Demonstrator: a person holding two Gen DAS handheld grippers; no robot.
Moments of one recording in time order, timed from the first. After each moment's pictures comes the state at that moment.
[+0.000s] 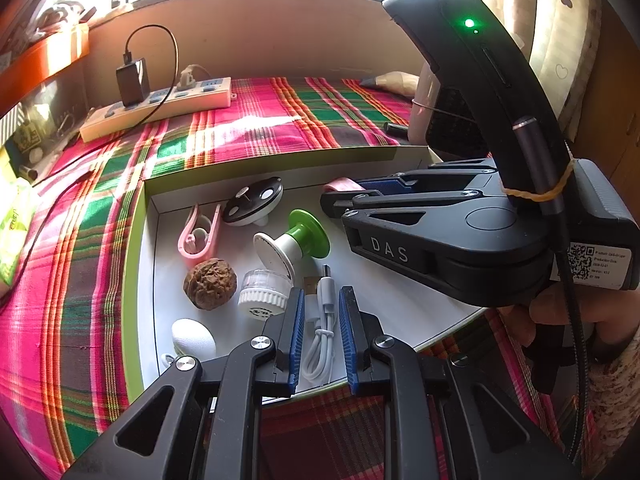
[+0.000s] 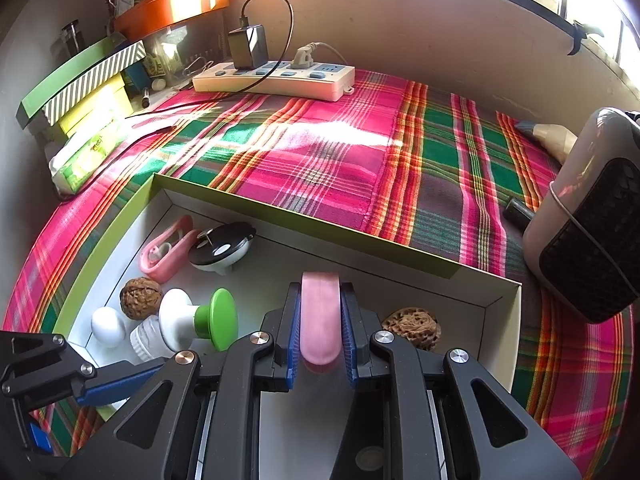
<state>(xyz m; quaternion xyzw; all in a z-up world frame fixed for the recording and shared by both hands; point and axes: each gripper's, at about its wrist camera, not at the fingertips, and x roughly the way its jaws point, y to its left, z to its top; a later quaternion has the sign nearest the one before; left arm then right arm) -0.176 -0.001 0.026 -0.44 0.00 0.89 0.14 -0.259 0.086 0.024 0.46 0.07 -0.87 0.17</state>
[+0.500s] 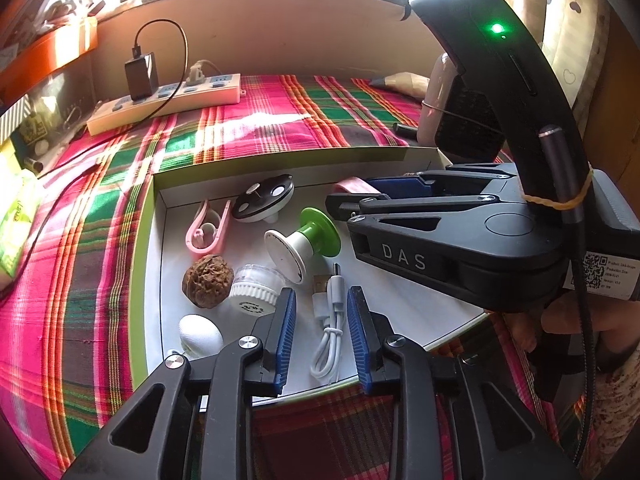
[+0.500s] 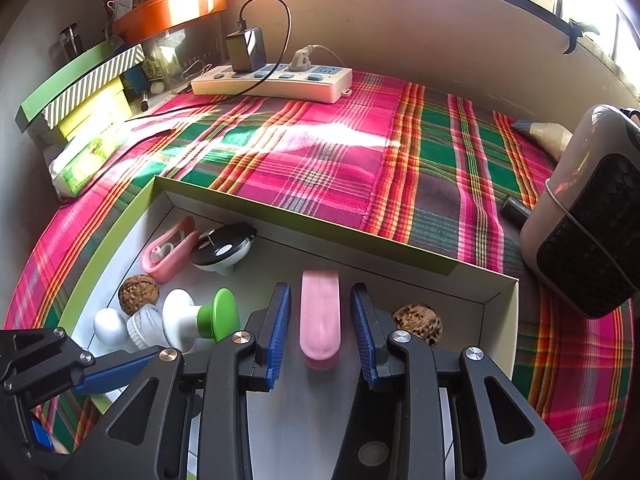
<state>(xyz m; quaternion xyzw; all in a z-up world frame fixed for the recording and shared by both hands) -0.179 -0.004 0.026 -0.44 -0.01 0.89 0.13 -0.255 0.086 0.025 0.45 0.07 -0.87 0.17</state>
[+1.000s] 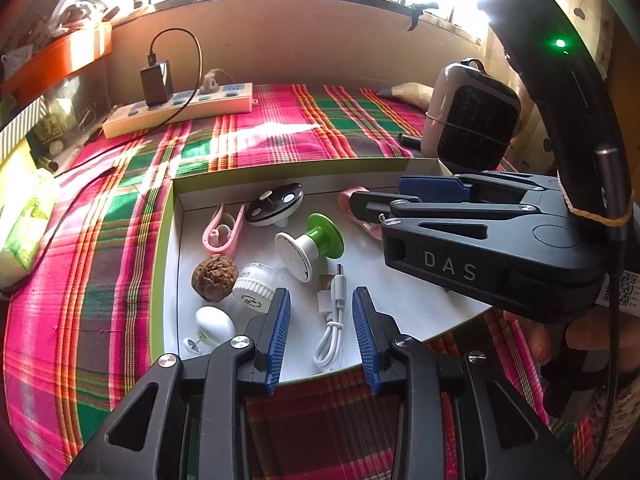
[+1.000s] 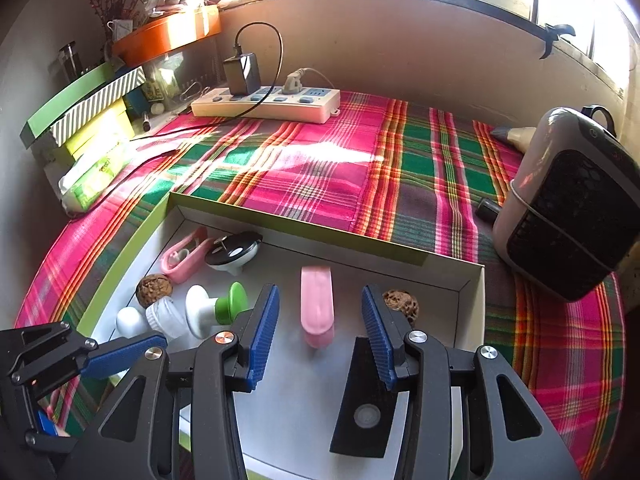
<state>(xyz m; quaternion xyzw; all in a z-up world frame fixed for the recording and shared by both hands) -0.167 -0.006 0.034 -0.43 -0.01 0.90 0.11 -0.232 0.097 0.045 0.43 0.05 -0.89 0.15</state>
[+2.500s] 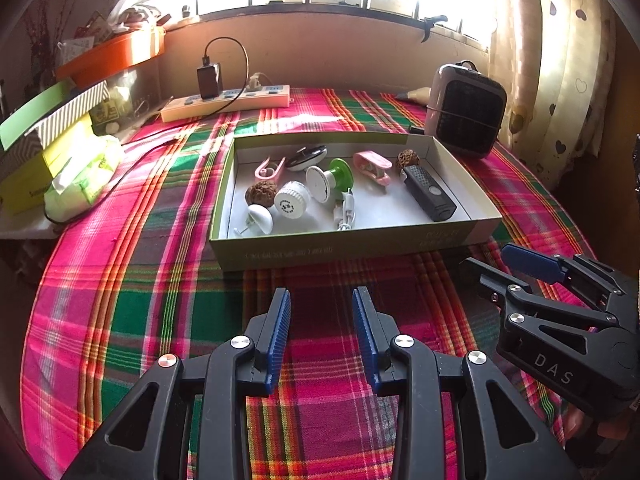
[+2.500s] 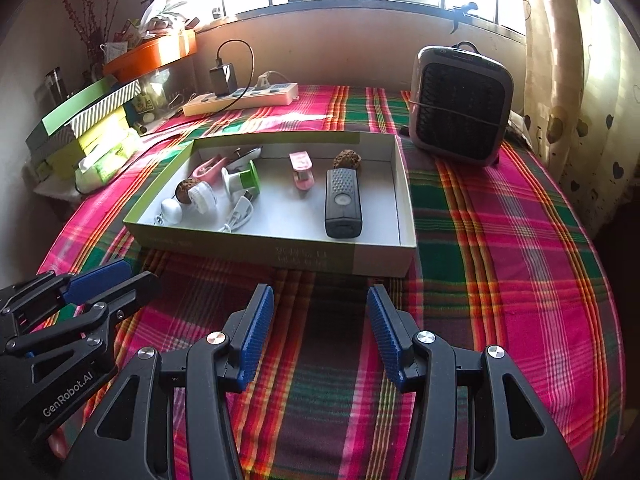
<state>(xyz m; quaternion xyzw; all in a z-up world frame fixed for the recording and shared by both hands) -0.076 -0.012 0.038 -0.41 -0.01 0.91 0.04 -0.093 0.126 0.038 0.41 0.00 -0.91 0.07</state>
